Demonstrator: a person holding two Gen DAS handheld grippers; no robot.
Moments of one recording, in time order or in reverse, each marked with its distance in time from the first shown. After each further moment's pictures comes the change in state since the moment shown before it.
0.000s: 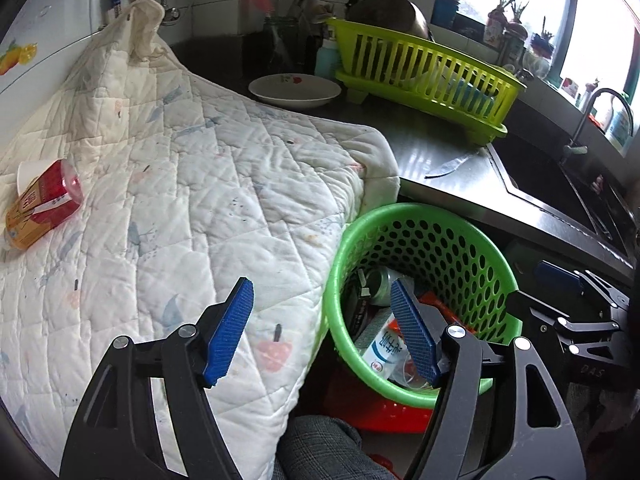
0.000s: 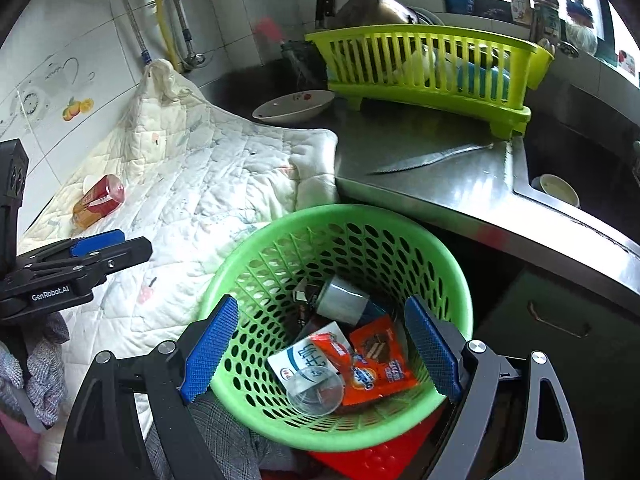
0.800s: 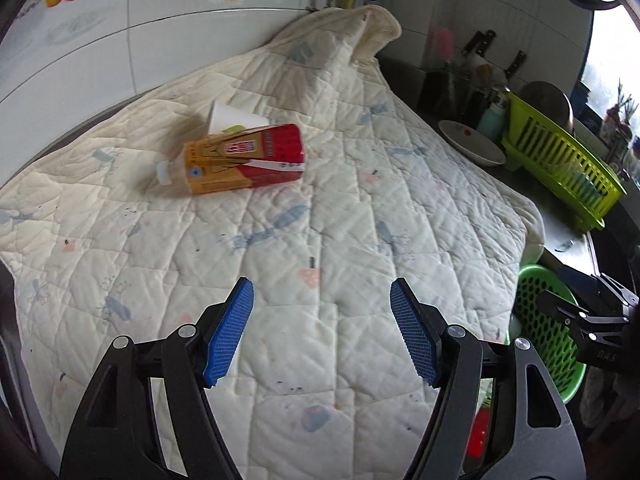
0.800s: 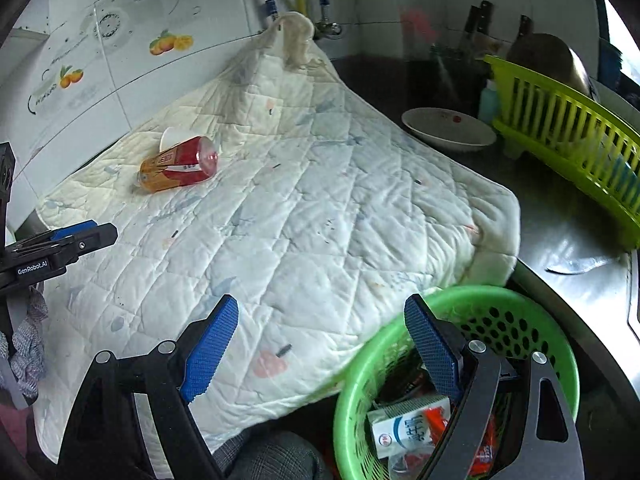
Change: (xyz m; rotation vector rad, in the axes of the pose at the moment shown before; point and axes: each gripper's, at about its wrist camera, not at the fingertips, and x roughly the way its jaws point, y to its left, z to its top) left arm -0.078 0.192 -0.027 -0.314 -0.081 0.283; right arm 0.072 0.159 0.059 -0.307 0.058 0.212
